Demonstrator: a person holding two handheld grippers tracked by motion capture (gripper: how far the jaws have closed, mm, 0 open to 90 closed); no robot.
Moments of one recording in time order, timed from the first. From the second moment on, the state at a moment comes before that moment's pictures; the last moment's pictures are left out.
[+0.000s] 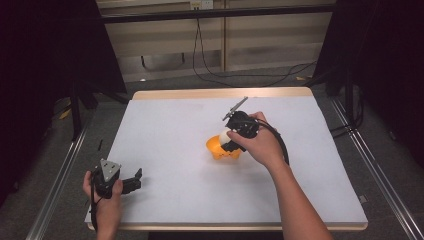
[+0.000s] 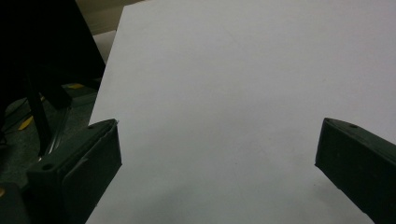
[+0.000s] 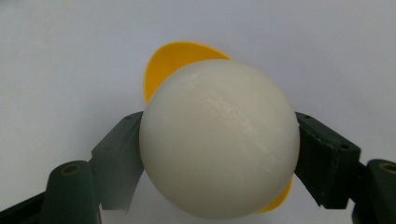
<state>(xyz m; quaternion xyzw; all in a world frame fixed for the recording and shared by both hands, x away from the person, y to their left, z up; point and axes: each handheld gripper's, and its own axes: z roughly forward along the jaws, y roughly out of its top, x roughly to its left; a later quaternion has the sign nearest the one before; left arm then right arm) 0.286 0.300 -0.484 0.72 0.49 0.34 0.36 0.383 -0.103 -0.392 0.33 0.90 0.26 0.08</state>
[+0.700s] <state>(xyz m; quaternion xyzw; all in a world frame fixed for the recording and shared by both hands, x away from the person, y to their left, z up) 0.286 0.300 -0.484 0.72 0.49 0.34 0.36 0.389 -0.091 -0.409 0.39 0.89 0.25 0.07</state>
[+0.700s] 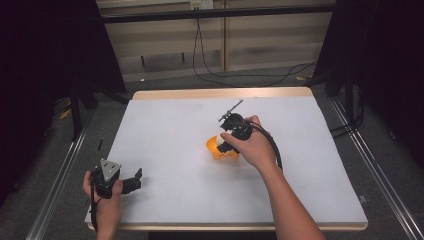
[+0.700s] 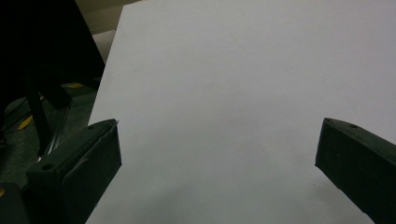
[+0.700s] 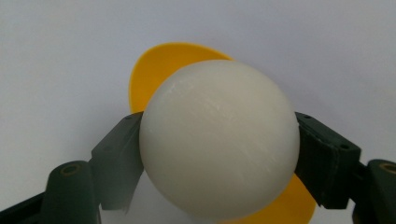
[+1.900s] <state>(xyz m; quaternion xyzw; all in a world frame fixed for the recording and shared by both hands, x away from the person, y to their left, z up) 0.286 0.300 -0.484 0.72 0.49 0.34 0.36 0.381 -0.118 -0.408 0.46 0.84 0.28 0.09</state>
